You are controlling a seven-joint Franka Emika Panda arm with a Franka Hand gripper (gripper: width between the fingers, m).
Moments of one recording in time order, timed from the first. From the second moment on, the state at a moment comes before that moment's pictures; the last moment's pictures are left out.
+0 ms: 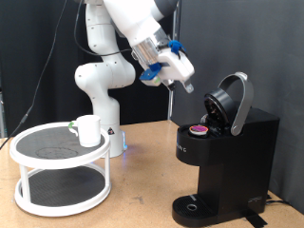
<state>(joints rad) 0.20 -0.27 -0.27 -2.24 0.62 2.06 1.98</state>
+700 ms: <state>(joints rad) 0.20 -0.27 -0.27 -2.21 0.72 2.00 1.95</state>
